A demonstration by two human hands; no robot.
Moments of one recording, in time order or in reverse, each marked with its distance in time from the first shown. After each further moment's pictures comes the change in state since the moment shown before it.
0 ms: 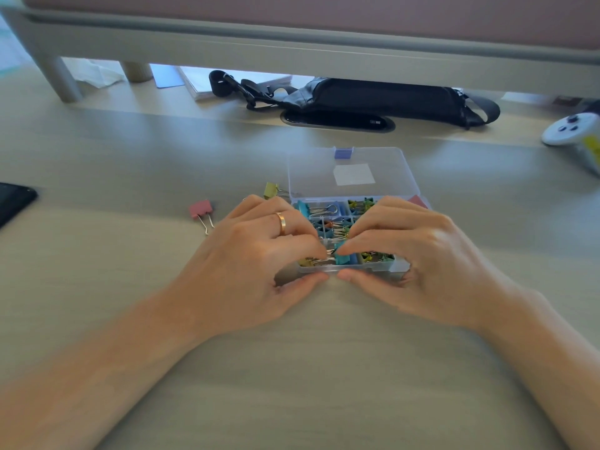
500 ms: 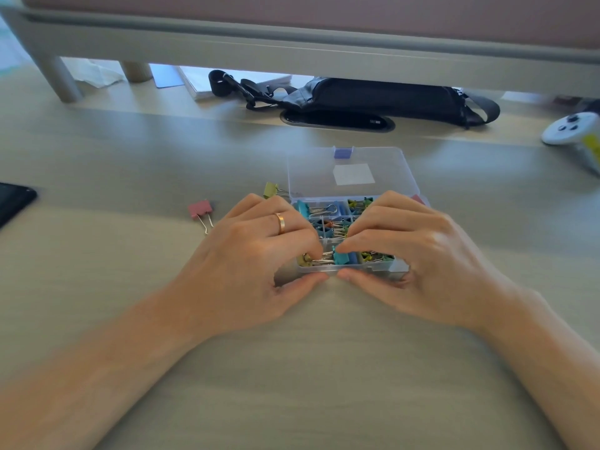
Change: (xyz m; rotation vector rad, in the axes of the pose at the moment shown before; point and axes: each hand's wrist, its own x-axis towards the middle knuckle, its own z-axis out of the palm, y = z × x) left_hand 0.003 0.002 -0.003 -0.007 -0.015 0.003; right_hand 0.002 0.001 0.000 -0.046 0.012 -0.051
